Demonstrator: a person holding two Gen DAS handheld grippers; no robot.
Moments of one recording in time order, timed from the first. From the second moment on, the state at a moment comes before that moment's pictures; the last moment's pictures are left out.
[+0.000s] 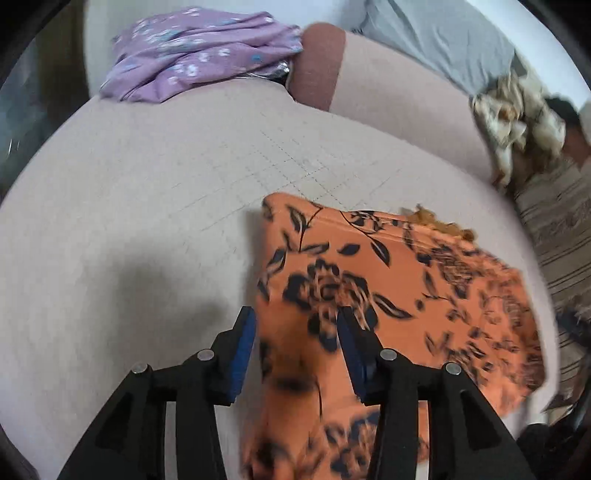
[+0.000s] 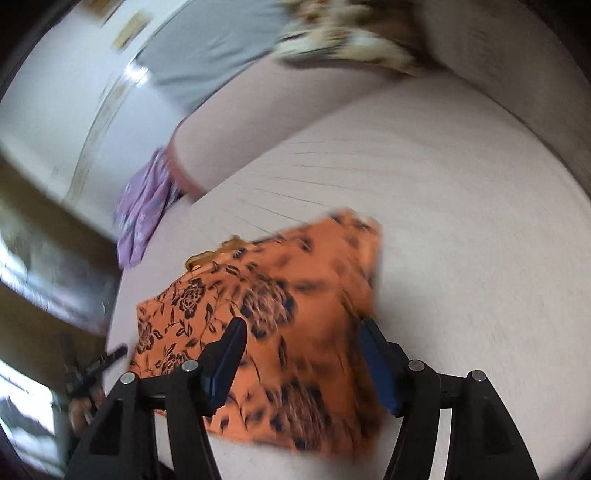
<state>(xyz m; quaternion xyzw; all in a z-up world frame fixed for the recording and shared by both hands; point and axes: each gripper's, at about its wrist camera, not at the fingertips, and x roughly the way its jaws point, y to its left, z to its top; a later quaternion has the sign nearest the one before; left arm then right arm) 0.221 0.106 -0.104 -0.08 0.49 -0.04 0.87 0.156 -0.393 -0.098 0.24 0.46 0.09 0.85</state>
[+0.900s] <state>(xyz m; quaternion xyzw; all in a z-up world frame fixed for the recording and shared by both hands) 0.235 0.124 -0.097 -0.04 0.44 0.01 0.90 0.205 -0.396 -0.123 0.21 0.44 0.00 0.87</state>
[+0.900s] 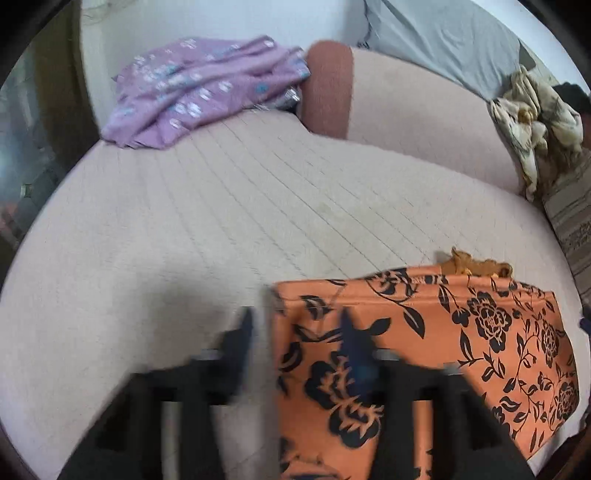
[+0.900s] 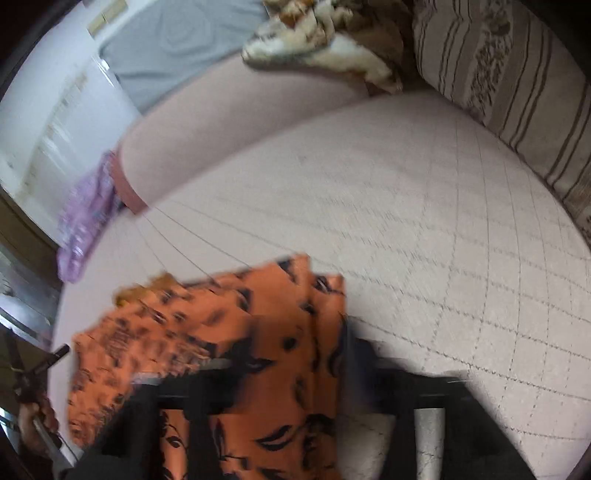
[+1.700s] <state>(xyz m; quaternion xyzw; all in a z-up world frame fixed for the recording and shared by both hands) 0.250 0.113 -0.120 -0.04 0.47 0.02 0.88 0.226 -0.385 -0.144 0.15 0.50 -0.01 0.85</state>
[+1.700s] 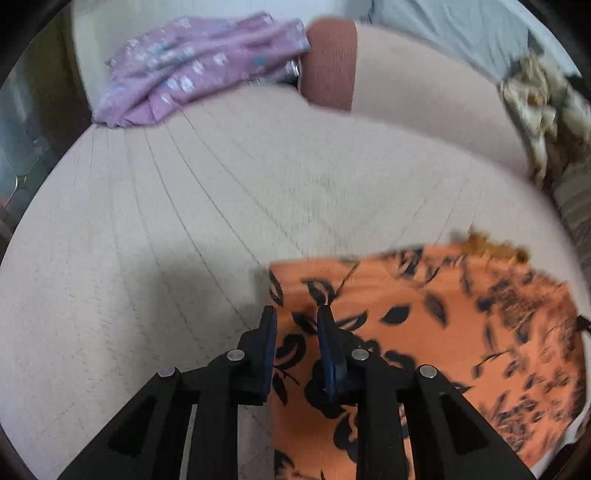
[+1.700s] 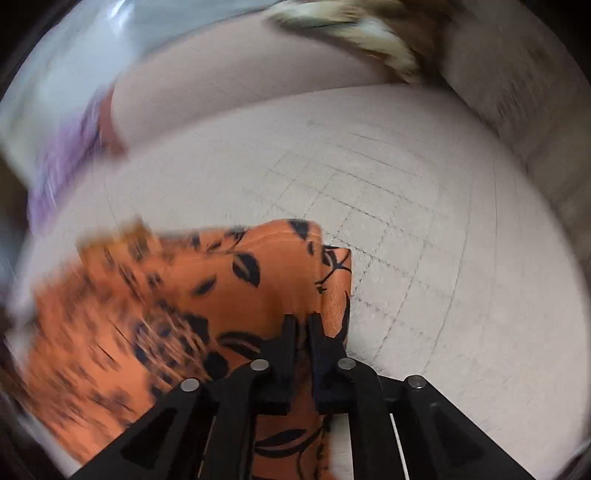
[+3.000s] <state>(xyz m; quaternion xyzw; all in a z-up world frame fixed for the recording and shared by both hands) 0.123 -0.007 -0.121 0.00 0.43 -0.05 0.90 0.073 -0.410 -0.172 0.53 0.45 0.06 0.72</state>
